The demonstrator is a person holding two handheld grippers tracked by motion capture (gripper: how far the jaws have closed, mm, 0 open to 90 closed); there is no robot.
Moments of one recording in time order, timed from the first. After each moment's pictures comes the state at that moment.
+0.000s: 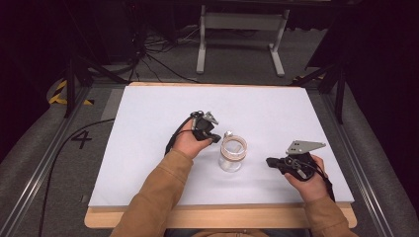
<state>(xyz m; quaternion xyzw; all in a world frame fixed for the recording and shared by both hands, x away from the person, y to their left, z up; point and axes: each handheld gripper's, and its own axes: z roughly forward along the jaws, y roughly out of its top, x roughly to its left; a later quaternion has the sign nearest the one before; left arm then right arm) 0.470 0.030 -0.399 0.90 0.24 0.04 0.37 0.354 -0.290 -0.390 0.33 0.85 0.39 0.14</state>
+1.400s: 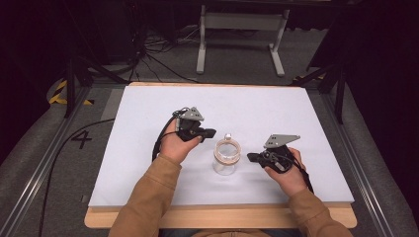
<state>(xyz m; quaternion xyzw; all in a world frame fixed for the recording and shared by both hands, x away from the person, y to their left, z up) 0.446 0.056 -0.368 0.84 0.24 0.05 0.49 0.377 -0.241 -0.398 0.30 0.86 0.39 0.13</state>
